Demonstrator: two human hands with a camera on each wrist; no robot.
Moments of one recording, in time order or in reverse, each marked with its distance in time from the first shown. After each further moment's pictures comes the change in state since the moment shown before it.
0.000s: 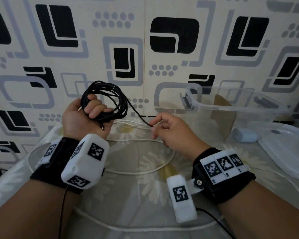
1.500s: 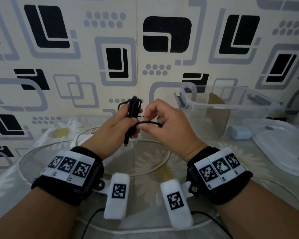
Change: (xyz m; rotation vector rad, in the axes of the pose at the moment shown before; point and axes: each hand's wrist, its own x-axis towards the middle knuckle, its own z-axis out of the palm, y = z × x) left_hand -0.018 -0.046 0.007 1.479 -0.365 0.105; right_hand -0.011 -0.023 -0.001 -0.068 0.133 -0.481
